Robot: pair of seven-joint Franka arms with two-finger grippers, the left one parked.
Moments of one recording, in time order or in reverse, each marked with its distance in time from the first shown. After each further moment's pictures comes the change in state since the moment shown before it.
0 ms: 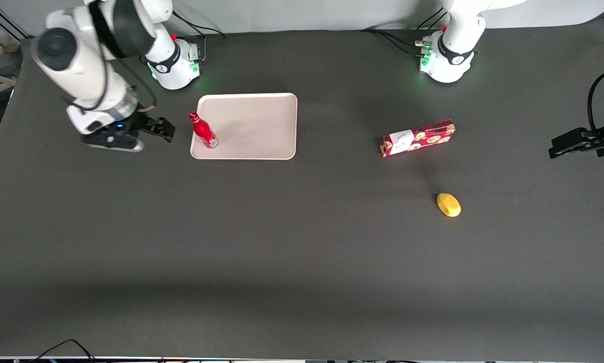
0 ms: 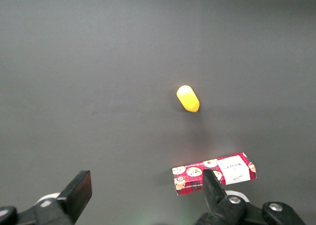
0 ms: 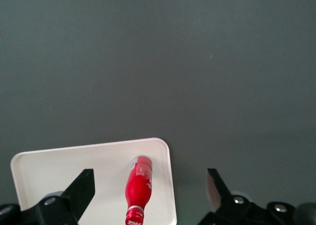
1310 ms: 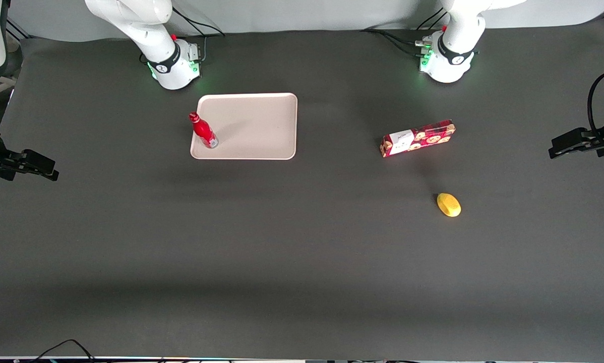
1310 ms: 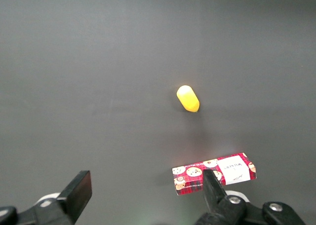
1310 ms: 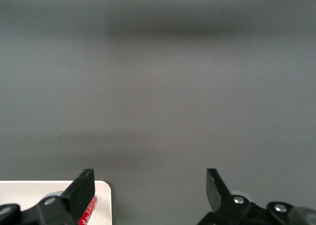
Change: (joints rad) arm -0.084 0.350 -0.209 0.685 -0.115 -0.270 -0.377
